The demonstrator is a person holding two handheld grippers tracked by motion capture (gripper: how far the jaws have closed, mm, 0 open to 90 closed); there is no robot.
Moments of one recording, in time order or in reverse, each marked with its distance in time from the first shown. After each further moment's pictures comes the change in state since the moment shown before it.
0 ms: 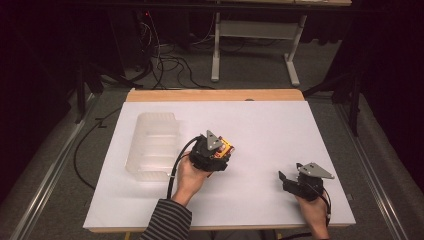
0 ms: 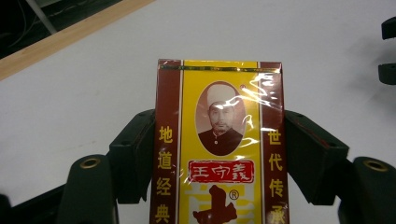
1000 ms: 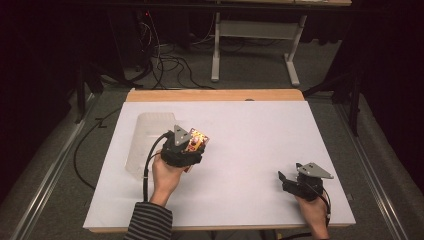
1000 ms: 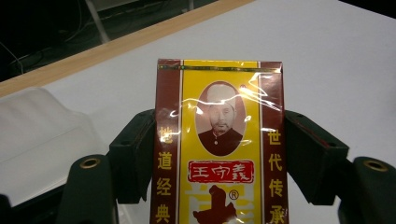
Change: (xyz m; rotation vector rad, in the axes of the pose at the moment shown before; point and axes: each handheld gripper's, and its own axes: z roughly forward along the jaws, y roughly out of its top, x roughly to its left) left arm 0.049 0.029 -0.043 -0.126 0.113 -0.063; right arm 0.001 0.000 0.001 0.005 -0.002 -0.007
